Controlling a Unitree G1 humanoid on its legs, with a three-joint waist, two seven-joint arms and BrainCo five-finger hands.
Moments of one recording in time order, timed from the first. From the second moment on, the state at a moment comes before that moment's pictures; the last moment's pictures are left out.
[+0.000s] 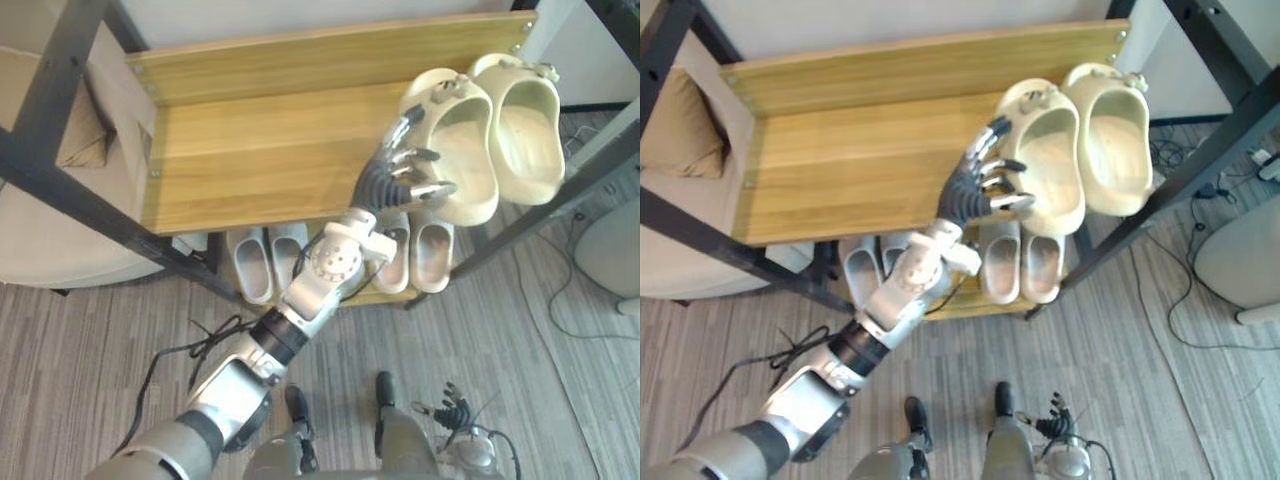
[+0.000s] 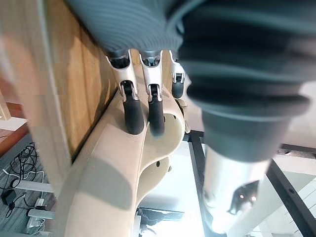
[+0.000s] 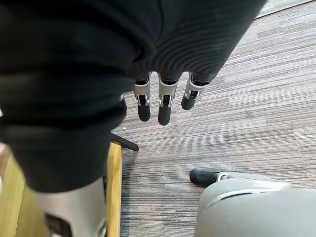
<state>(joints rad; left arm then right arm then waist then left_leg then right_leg) -0.77 0.00 -0.50 0.29 -0.36 -0.16 0.24 0.17 -0.10 -0.10 0.68 -0.07 -0.06 -0.17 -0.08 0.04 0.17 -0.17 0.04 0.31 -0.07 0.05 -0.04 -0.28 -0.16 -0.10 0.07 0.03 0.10</state>
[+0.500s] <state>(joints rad) -0.68 0.10 -0.38 0.23 -0.38 -0.16 0.26 0.16 -0.12 -0.11 0.78 -0.08 -0.06 -0.16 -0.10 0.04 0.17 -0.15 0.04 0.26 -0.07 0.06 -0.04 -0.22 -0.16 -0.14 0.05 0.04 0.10</state>
